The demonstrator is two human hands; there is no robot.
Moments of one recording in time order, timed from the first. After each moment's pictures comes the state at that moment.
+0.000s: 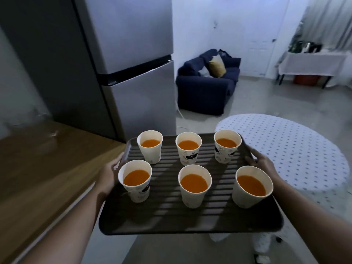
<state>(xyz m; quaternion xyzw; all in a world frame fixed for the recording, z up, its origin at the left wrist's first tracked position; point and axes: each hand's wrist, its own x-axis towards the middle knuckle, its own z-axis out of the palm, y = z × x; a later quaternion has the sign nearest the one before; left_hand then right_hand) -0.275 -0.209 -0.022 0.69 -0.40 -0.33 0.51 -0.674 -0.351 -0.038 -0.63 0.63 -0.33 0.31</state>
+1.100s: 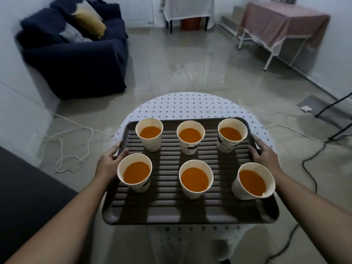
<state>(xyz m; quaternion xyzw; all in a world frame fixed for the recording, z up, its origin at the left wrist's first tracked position) -0.554 -0.760 -0.137 0.62 -0.59 -0.43 0.29 -0.950 -0.613 -0.132 -0.36 0.83 -0.37 0.20</state>
